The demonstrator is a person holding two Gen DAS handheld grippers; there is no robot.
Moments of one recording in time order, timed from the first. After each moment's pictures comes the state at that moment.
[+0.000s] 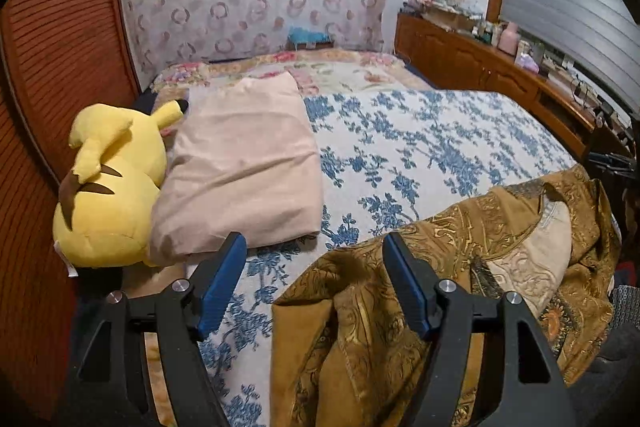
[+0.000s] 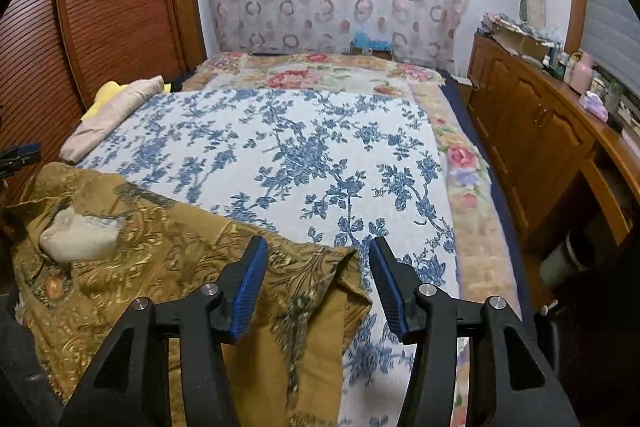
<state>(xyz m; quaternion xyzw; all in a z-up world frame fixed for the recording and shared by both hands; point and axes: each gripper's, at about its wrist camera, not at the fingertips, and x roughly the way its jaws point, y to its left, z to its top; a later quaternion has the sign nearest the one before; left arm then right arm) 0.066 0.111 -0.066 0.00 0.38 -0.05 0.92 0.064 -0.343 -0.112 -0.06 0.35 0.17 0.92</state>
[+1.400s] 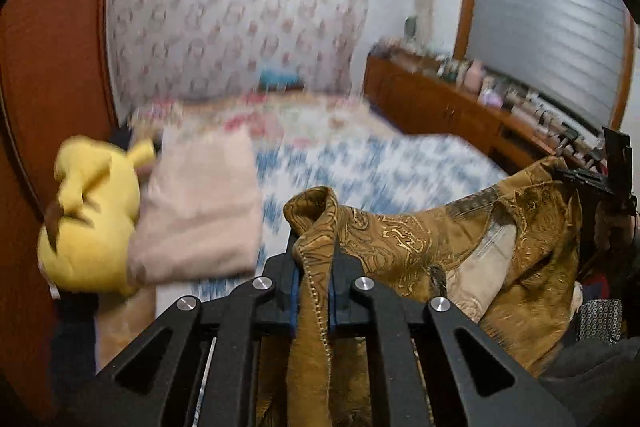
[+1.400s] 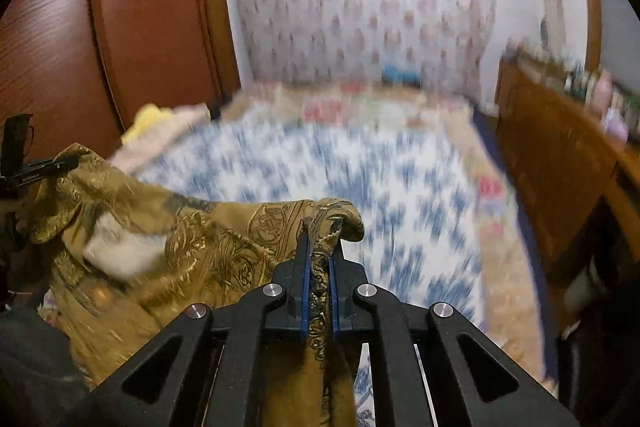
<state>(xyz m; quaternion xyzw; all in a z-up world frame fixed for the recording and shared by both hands) 0.016 0.078 0.006 -0.02 0.28 -0.11 0.95 0.027 -0.339 -0.065 -0.04 0.26 0.23 0.94</state>
